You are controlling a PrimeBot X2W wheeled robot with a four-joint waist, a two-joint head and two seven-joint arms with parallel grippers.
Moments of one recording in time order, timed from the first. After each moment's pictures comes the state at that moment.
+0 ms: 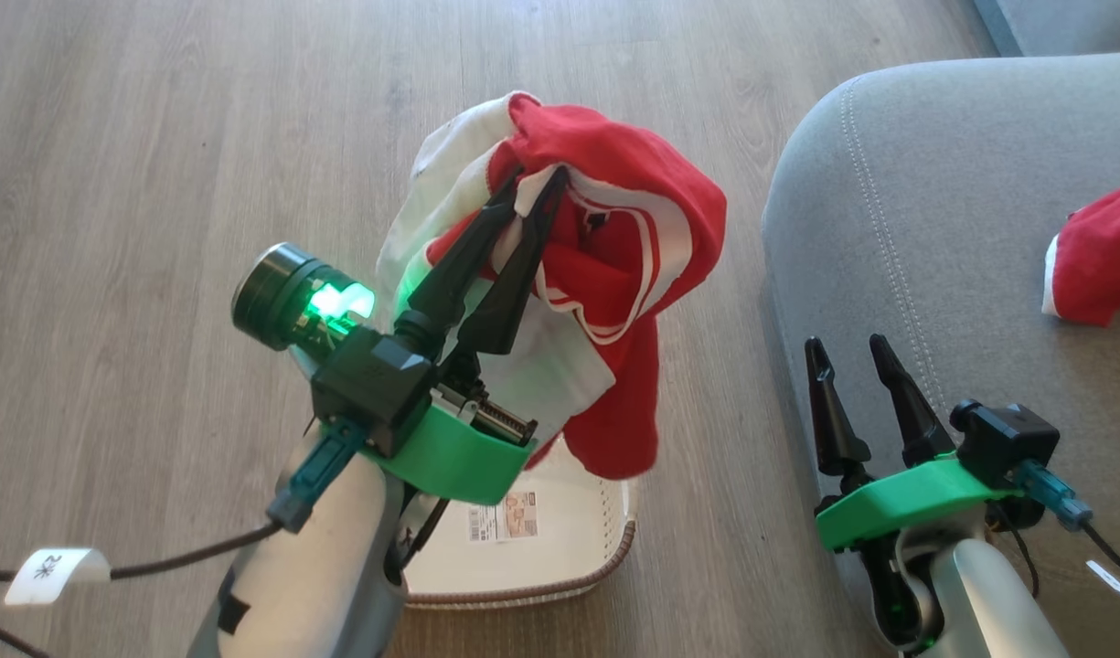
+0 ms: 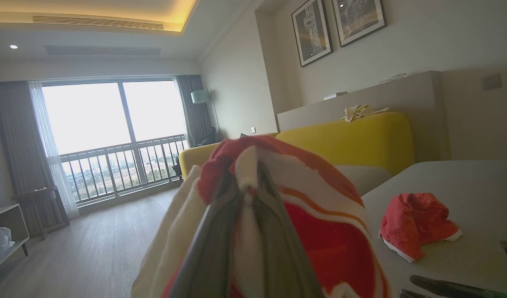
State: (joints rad) left arm -0.37 0.05 -0.41 -0.12 -0.08 -0.04 -0.26; right arm -0.13 -0.04 0.09 0.28 0.36 0.12 -0.26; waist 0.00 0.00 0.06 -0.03
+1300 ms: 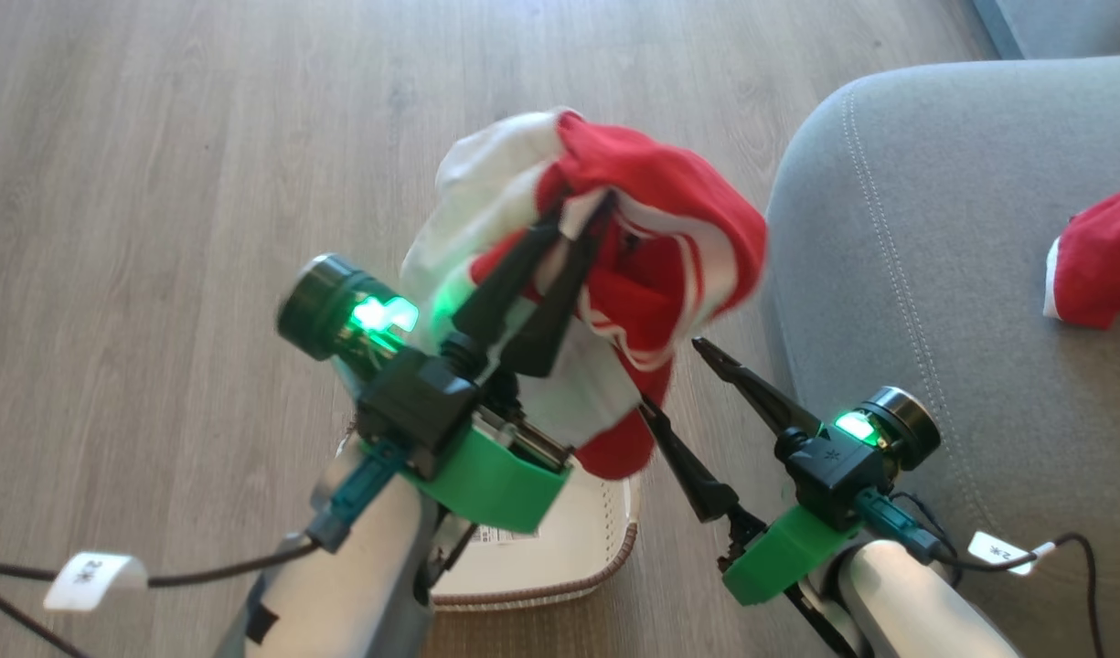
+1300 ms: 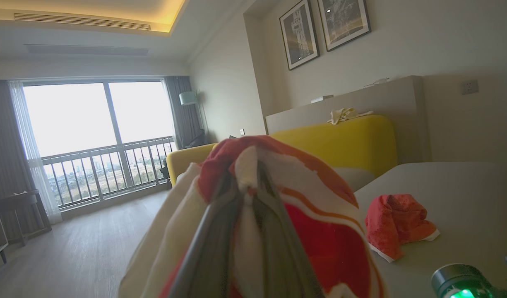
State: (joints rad) left arm -0.37 0.05 -0.49 -0.13 -0.10 -0.03 -0.26; right arm -0.20 -0.20 0.49 0.13 0.13 0.12 -0.26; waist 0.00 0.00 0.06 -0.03
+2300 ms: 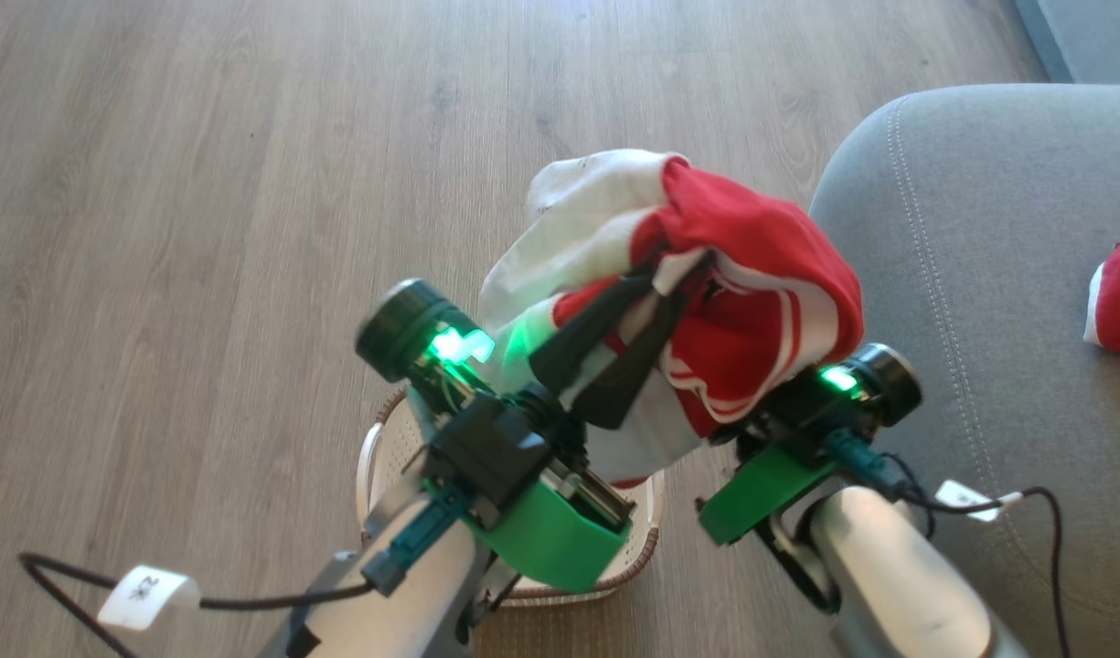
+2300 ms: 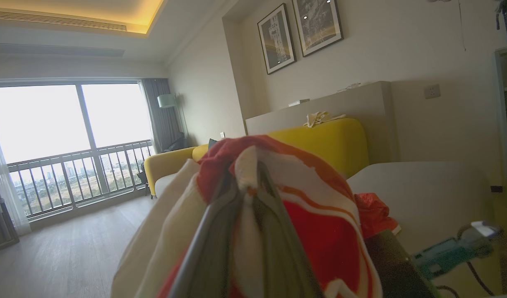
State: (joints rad) left arm -0.37 0.05 -0.63 -0.16 -0.12 -0.03 -0.26; right arm -0.30 -0.10 0.45 0.26 0.08 0.12 -0.26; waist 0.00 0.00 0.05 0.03
